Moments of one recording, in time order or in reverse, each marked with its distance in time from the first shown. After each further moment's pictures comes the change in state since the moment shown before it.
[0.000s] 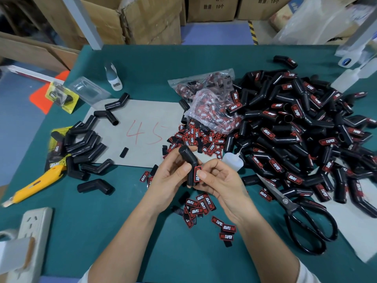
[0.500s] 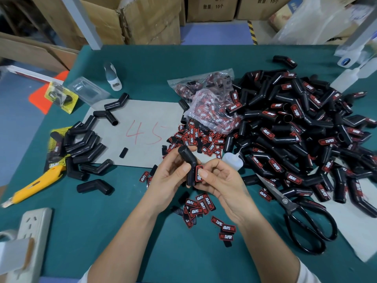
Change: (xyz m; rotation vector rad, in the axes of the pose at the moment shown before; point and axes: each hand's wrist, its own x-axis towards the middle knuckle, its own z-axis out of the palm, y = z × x) left_hand 0.000 0.001 0.000 0.001 -0.015 0.006; right_hand -0.001 -0.001 0.000 0.004 0.034 0.008
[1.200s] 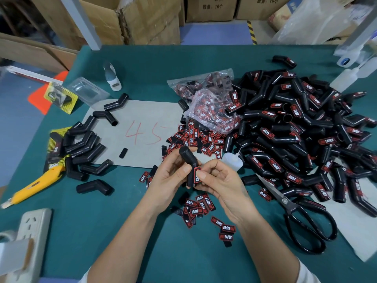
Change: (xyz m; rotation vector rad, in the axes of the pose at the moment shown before) left_hand 0.001 -0.004 -0.003 0.017 -0.006 -0.002; right_hand 0.001 0.001 0.001 -0.061 0.012 0.008
